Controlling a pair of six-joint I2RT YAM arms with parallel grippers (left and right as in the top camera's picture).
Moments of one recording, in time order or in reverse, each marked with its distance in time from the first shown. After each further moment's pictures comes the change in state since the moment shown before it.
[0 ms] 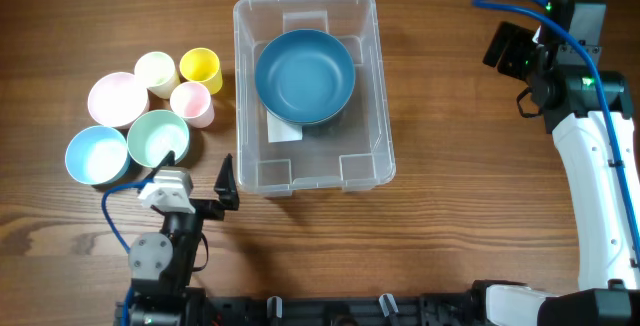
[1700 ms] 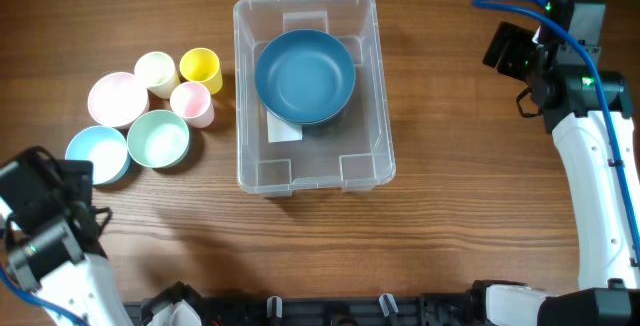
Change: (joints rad) left arm 0.711 0.822 0.793 -0.807 -0.229 -0.721; right arm 0.000 0.002 0.000 -0.003 0.000 0.003
